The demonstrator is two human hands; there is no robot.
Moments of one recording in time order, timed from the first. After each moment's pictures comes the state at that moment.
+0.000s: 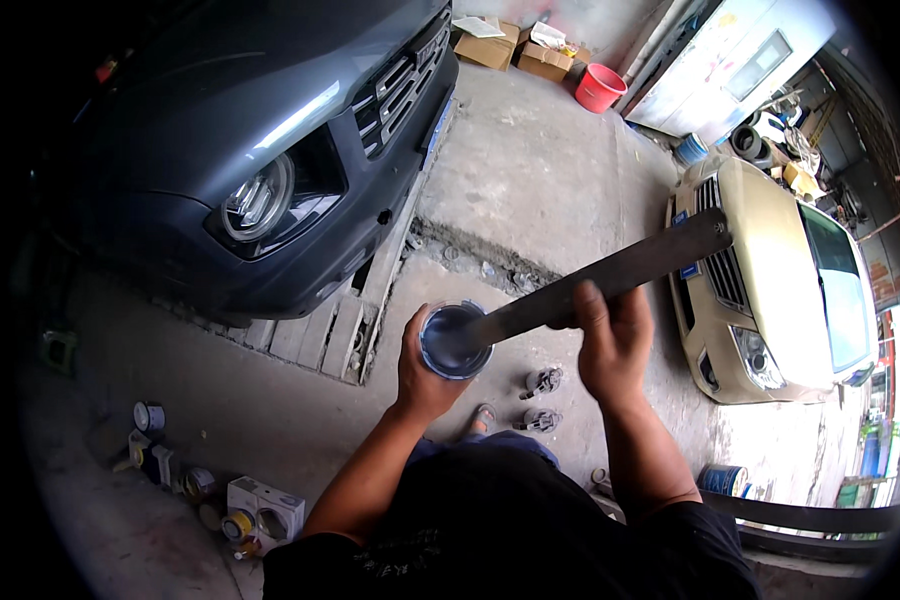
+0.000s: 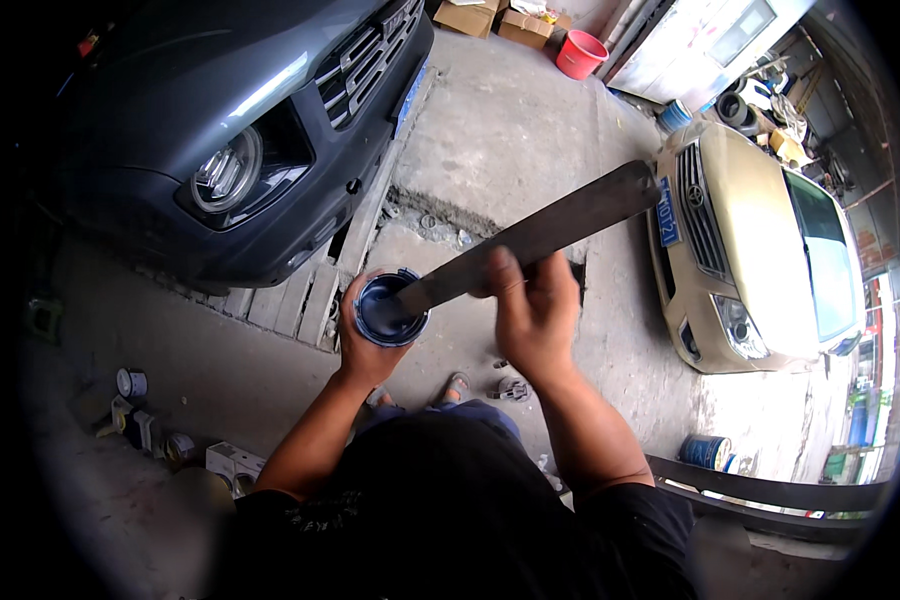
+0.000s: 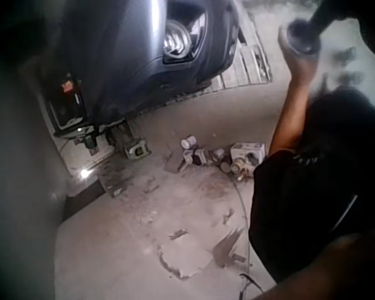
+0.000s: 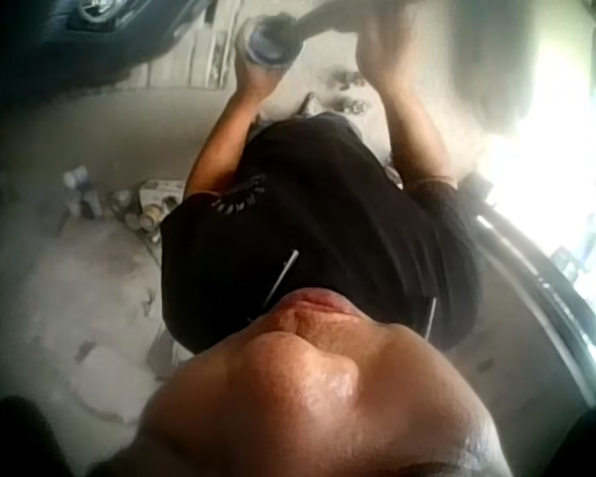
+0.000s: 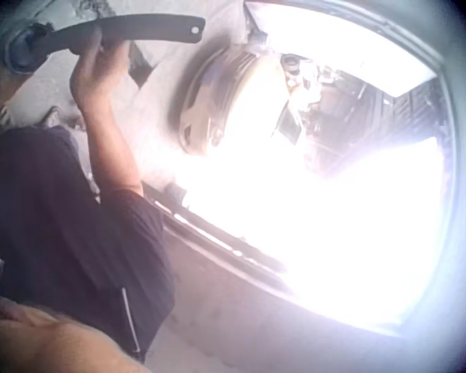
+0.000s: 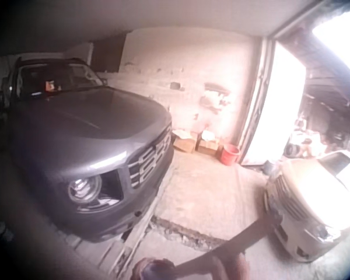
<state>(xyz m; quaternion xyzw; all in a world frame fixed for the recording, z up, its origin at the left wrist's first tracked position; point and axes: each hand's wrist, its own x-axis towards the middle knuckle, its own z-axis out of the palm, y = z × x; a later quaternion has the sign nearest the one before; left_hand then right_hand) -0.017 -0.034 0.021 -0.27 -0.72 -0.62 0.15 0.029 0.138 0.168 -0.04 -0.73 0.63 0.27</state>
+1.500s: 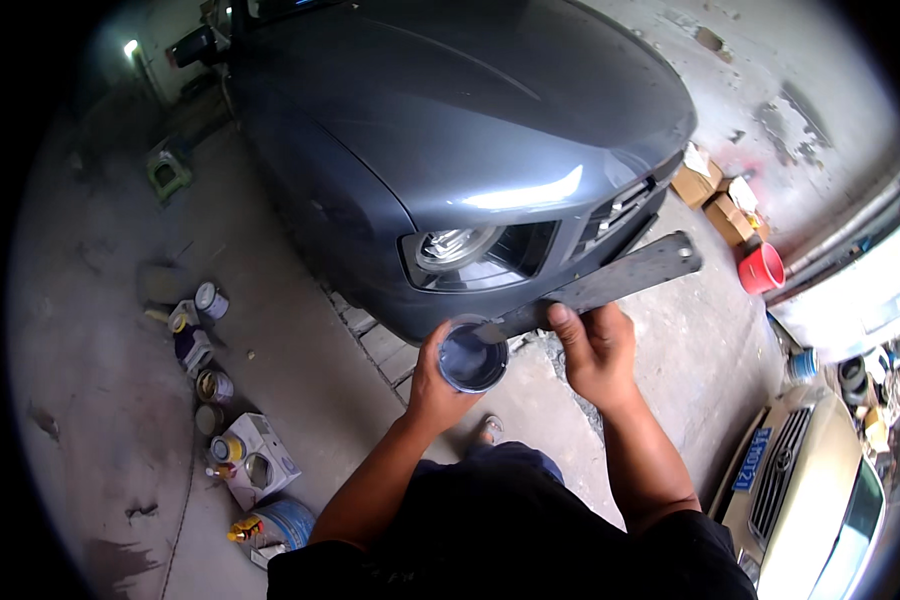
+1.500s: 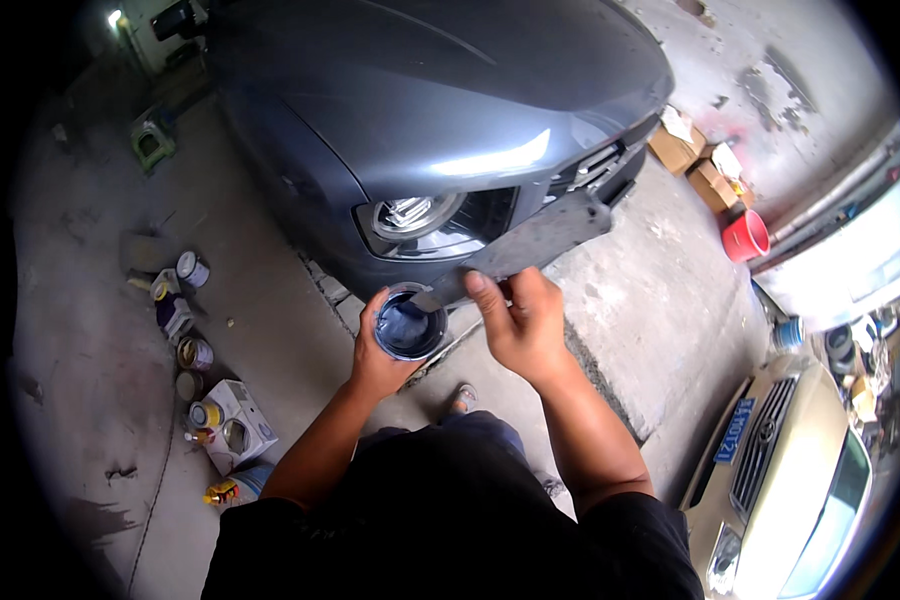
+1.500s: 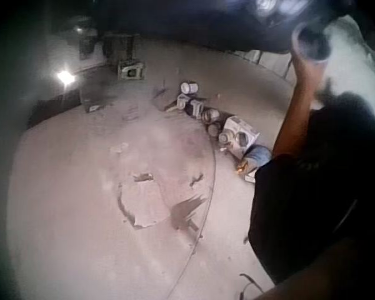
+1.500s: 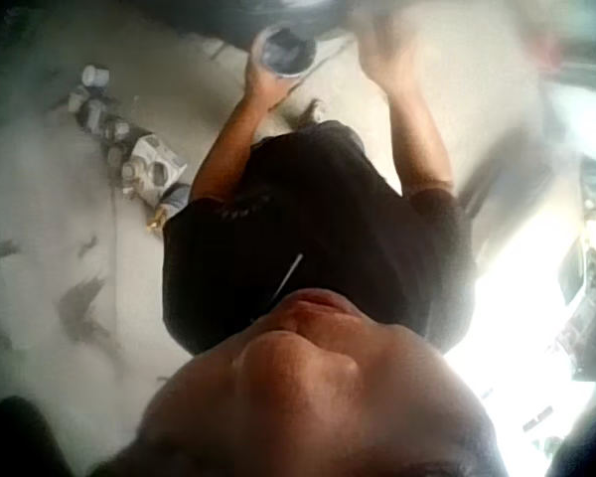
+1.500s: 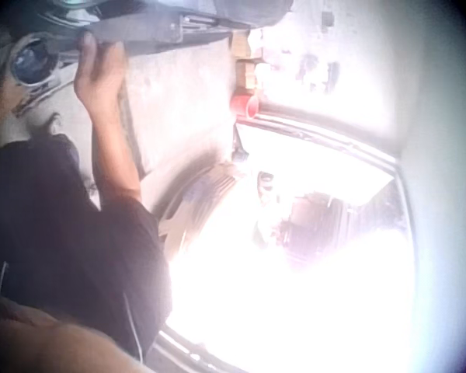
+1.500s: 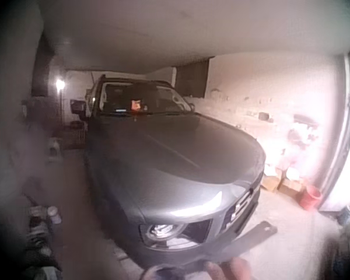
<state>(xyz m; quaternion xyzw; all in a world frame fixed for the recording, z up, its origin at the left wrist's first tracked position) -0.156 -0.192 0.025 -0.03 -0.80 -0.54 0.27 -0.235 -0.011 0.152 0.30 -0.78 0.52 0.14</state>
